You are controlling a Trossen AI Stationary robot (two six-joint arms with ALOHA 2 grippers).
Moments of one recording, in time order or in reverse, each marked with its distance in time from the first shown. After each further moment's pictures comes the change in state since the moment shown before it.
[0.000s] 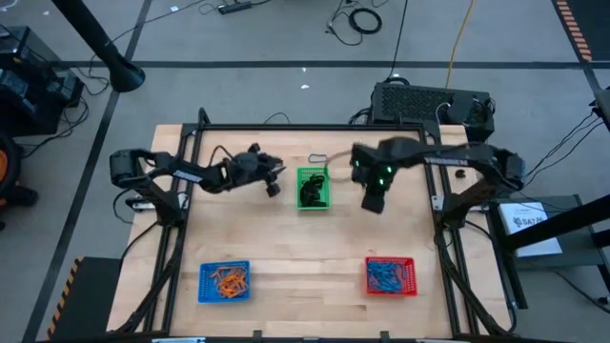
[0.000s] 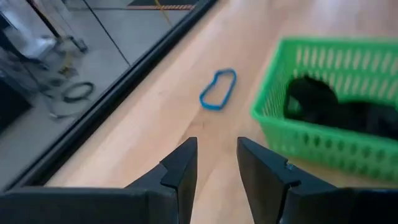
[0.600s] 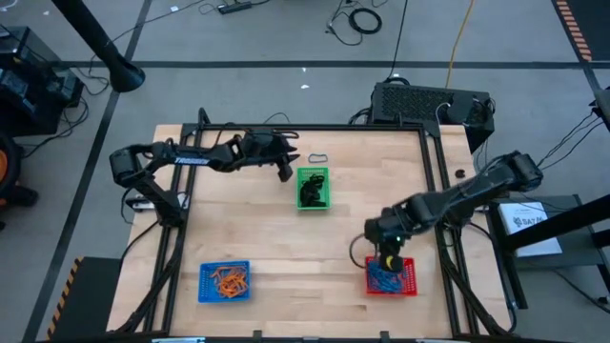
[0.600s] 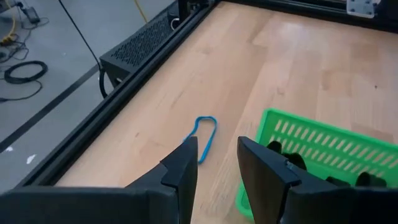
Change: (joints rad) left arm 0.095 0.010 0.342 -0.392 0.222 -0.126; right arm 0.640 -0.146 -0.151 0.182 0.058 0.531
